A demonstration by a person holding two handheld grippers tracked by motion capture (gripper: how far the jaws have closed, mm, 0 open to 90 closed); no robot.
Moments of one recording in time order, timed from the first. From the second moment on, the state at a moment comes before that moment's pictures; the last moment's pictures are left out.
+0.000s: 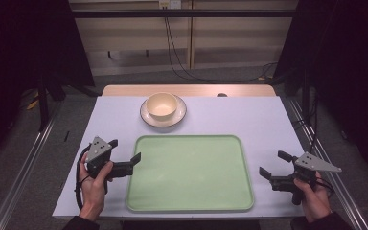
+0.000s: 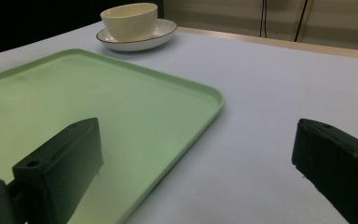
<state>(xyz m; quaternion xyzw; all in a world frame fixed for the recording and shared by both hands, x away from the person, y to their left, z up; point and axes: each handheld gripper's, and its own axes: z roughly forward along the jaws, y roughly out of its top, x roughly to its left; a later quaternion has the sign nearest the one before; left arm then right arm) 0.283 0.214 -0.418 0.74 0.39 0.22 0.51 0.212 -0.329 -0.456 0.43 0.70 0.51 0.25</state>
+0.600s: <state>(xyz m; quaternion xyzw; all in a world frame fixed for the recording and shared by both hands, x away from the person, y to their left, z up) 0.315 0.207 -0.423 0.76 0.37 0.20 0.49 0.213 -0.328 -0.456 0.42 0.70 0.51 0.25</state>
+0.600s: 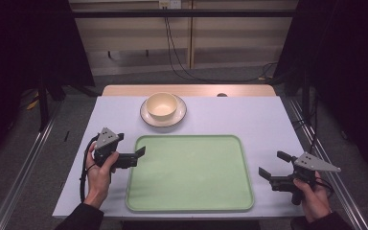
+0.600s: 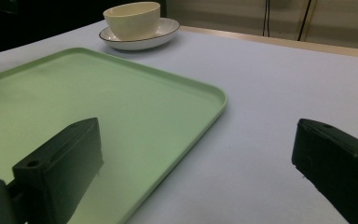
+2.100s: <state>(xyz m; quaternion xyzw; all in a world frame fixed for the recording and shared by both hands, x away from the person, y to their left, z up) 0.409 0.179 -0.426 0.78 0.38 0.19 0.47 0.213 -0.327 -0.457 0.42 0.70 0.52 0.24</state>
